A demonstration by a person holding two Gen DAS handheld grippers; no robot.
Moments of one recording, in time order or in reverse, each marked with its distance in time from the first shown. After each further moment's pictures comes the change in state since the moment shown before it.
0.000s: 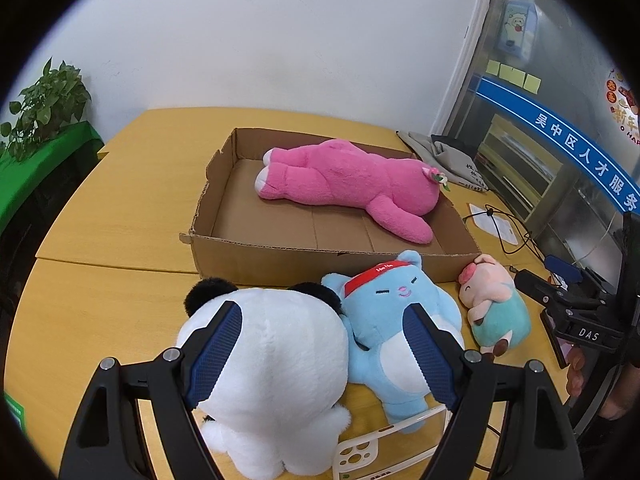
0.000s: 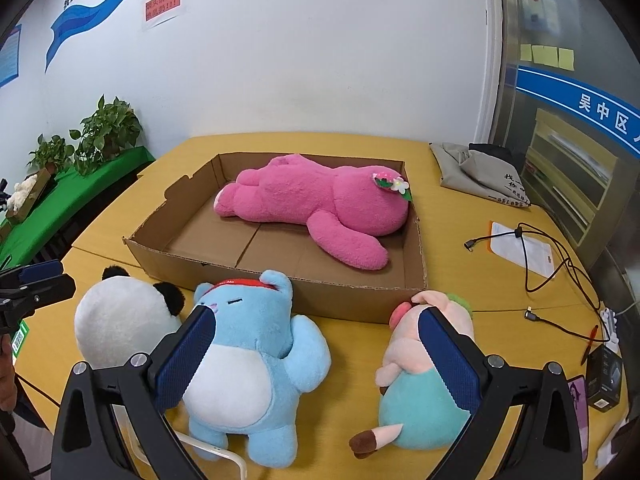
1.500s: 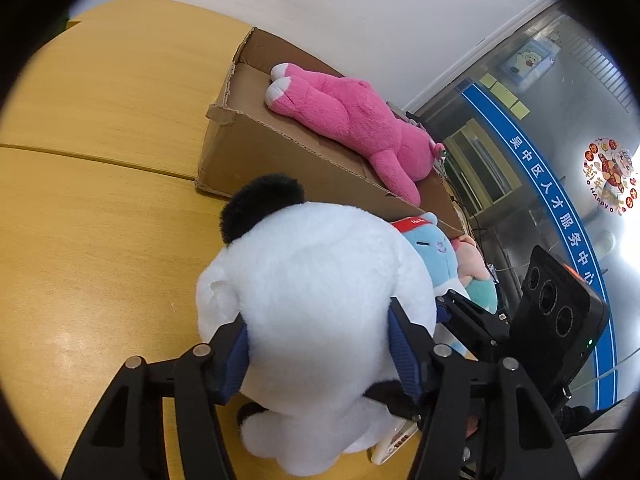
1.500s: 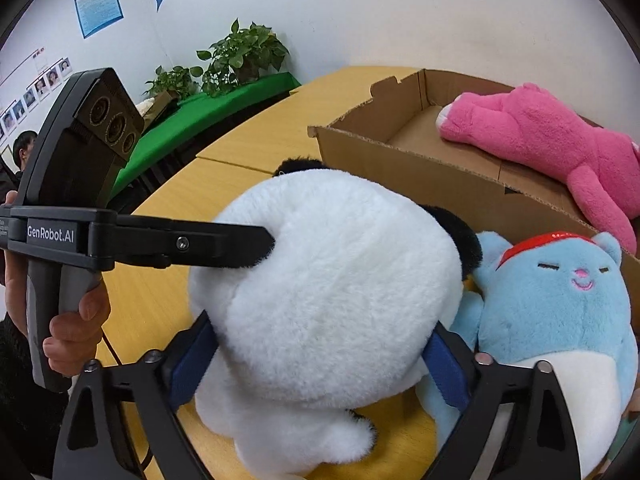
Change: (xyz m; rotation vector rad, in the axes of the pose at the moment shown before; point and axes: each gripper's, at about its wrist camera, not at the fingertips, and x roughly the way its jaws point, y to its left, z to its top) left arm 0.073 0.131 -0.045 -0.210 0.191 -0.372; right arm 0.102 0.179 -0.056 -0.189 0.158 0.483
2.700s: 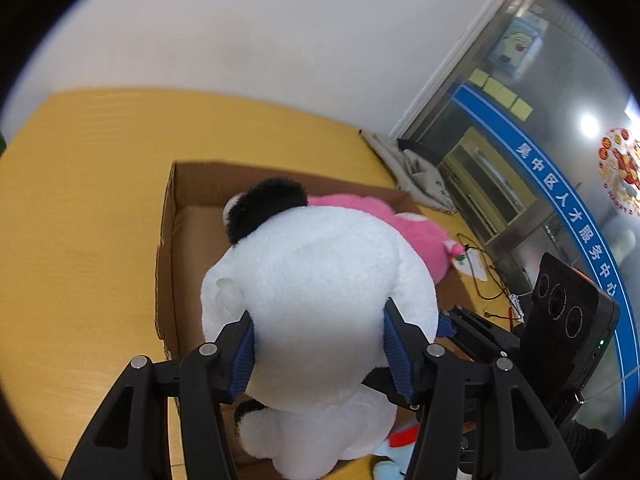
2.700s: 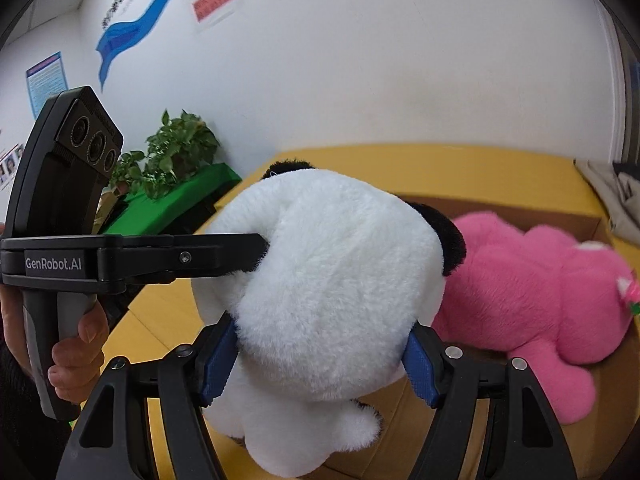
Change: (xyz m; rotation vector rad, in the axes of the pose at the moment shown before) left arm 0.090 -0.023 0.233 0.184 0.010 0.037; right arm 0.033 -0.123 0.185 0.186 -0.178 -0.107
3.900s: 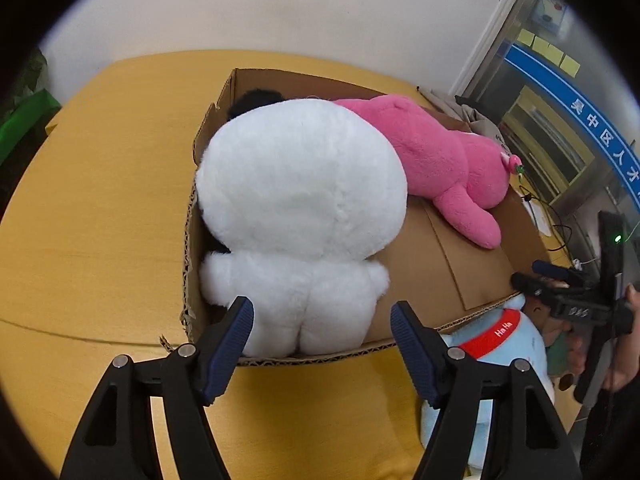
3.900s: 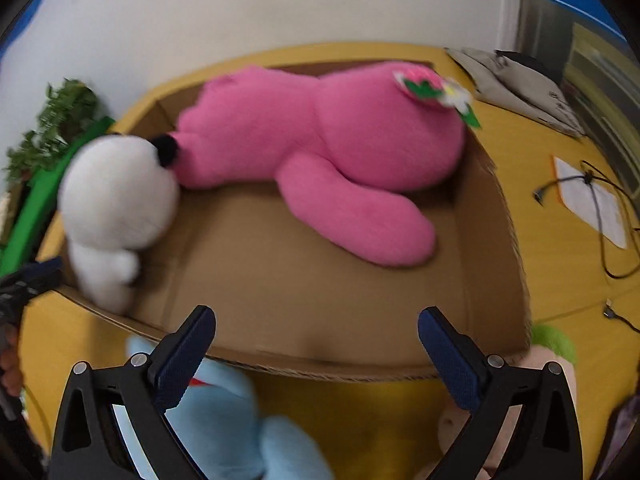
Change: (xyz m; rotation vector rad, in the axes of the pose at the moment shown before) left arm -0.008 -0.024 -0.117 -0.019 0.040 0.257; right arm -0.070 -0.140 -0.102 0.148 0.280 -0.363
